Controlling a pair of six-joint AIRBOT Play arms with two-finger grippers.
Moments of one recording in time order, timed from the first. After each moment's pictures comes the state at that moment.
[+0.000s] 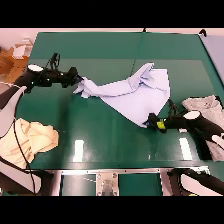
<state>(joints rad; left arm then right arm) 0.02 -1.76 1.40 0.47 -0.95 -1.22 -0.06 -1.17 0.49 -0.66 0.85 1.40</state>
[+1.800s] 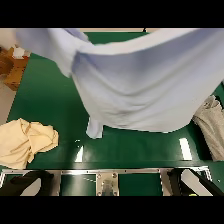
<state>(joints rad) -0.02 -0.98 1.49 0.58 -0.85 -1.49 -0.57 -0.99 1.73 -0.50 1.39 1.52</state>
